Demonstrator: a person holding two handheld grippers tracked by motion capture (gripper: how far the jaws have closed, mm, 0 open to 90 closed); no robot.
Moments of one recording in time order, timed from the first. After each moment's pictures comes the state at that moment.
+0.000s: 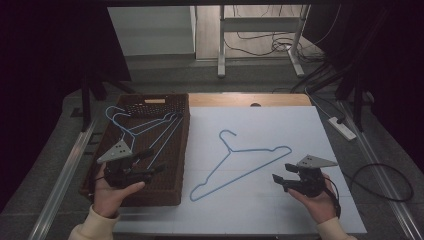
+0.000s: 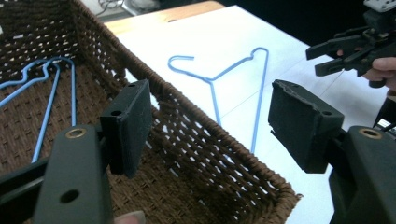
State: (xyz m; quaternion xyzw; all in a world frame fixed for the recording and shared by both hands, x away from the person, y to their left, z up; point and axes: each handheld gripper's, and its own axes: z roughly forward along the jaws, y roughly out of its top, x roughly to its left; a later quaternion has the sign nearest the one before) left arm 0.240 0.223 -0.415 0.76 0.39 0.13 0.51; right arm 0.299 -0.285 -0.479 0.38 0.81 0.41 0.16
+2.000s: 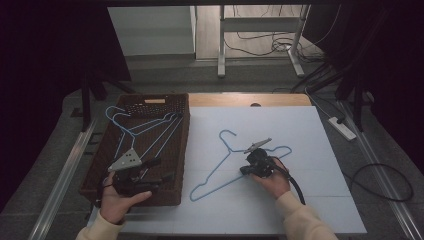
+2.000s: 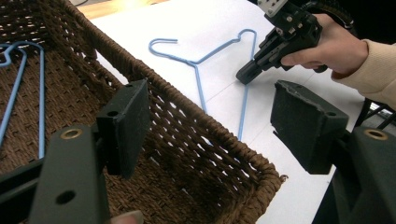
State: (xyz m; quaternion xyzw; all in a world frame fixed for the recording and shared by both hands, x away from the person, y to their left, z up) left arm 0.234 0.207 -0.430 0.77 0.38 0.12 0.49; right arm 0.365 -0.170 -0.511 0.34 0.90 0.28 0.04
